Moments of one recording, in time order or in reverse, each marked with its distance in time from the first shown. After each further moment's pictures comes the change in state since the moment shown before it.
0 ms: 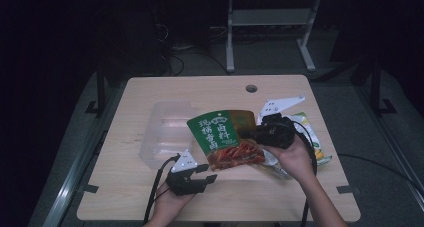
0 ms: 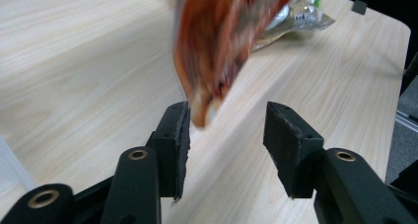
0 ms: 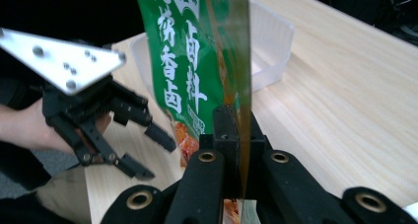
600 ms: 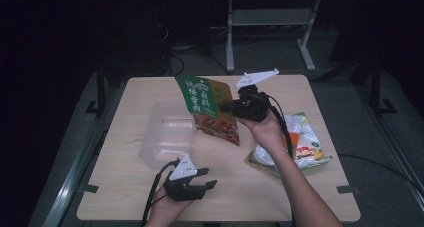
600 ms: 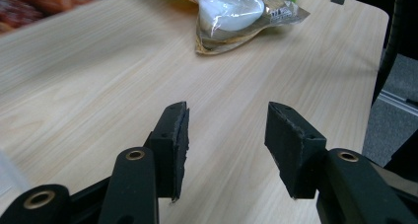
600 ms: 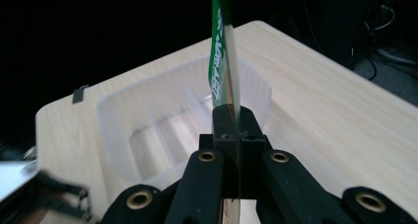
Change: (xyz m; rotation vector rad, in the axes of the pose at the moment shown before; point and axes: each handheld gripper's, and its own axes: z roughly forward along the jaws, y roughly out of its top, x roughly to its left) left arm -0.013 0.000 -0.016 -0.009 -0.008 0.087; right arm -0.017 0.064 0.048 -0.058 -0.052 0.005
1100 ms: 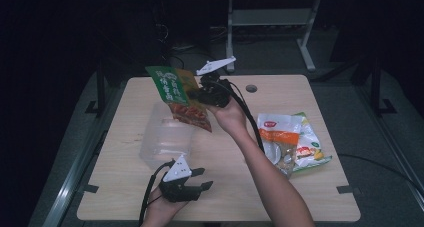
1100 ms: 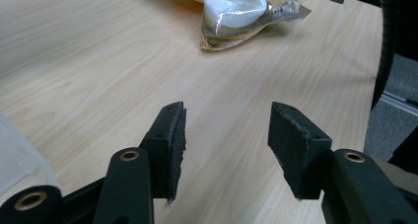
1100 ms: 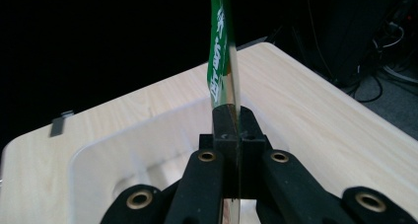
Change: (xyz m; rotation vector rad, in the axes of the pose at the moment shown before) left arm 0.007 -0.008 -0.006 -0.019 -0.003 -0.005; right arm 0.008 0.047 0.081 -0.010 -0.005 -0.048
